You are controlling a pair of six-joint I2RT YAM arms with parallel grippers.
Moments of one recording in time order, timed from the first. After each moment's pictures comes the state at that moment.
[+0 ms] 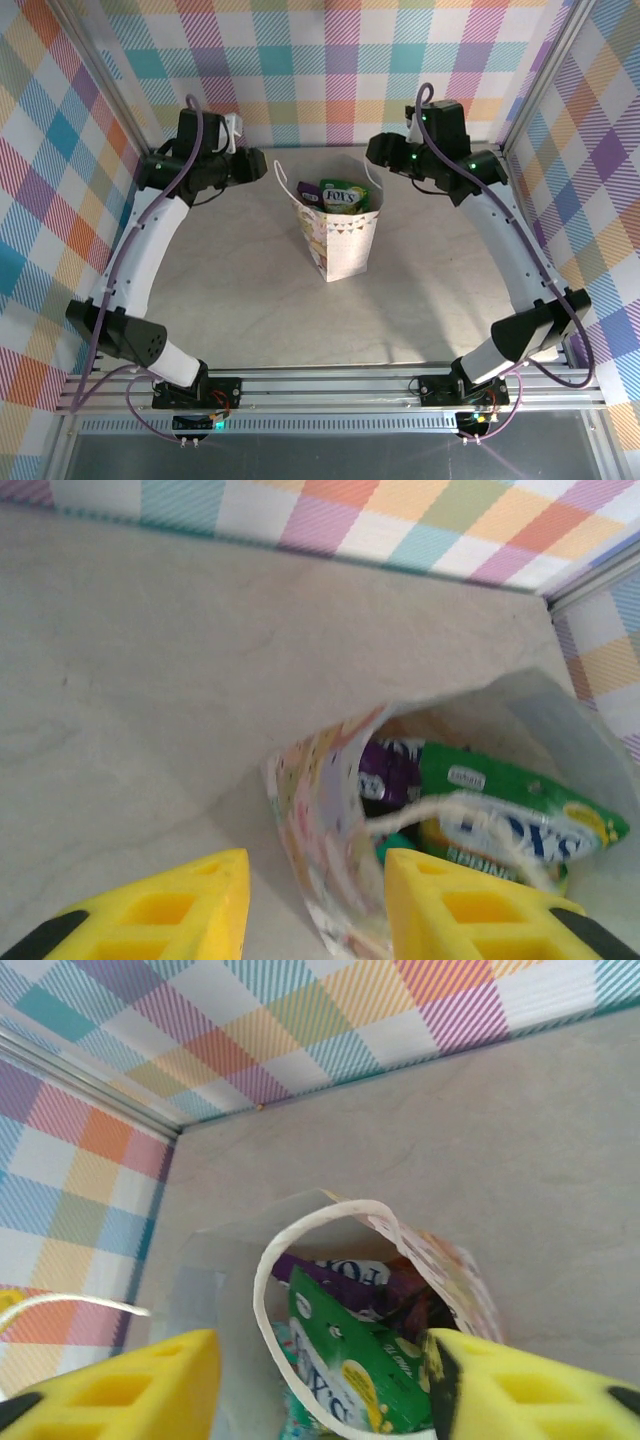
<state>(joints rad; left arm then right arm) -0.29 1.50 1.75 -0.95 0.17 -0.41 0.39 1.53 1.77 -0.80 -0.19 0.56</state>
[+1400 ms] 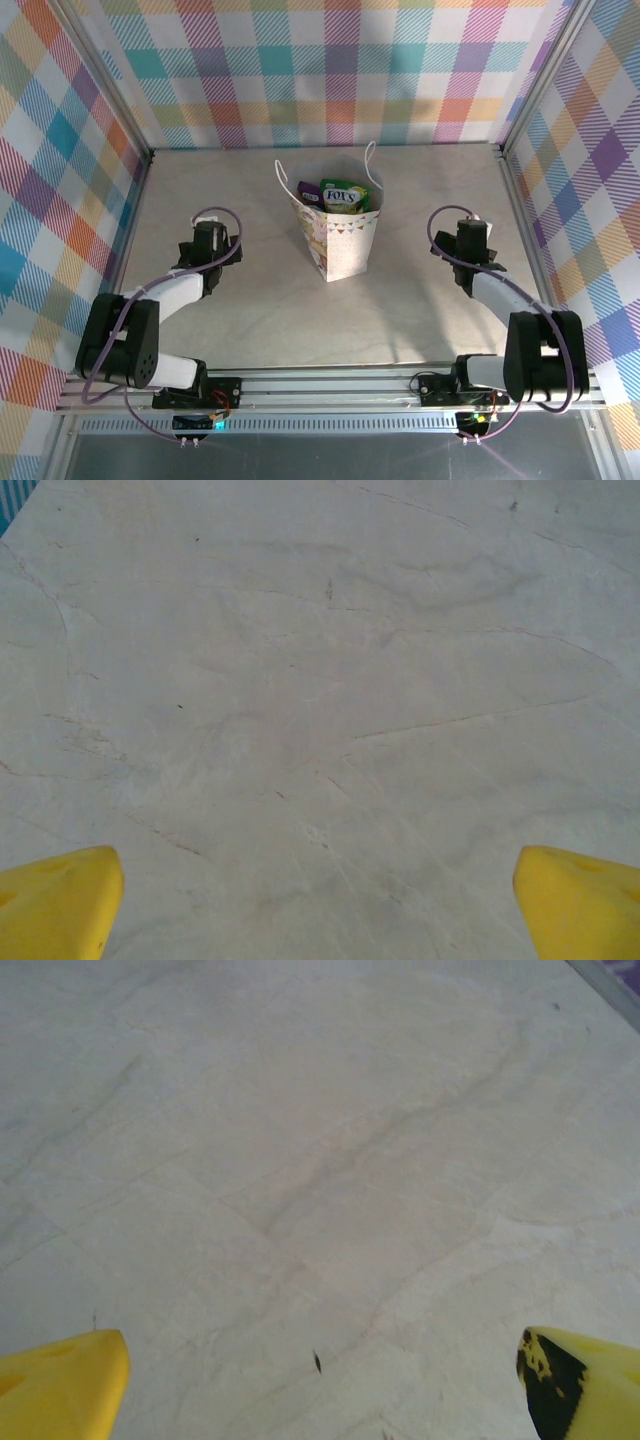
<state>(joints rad) -0.15 1.40 0.55 0.15 -0.38 -0.18 0.03 1.29 0.54 0.02 0.25 0.31</state>
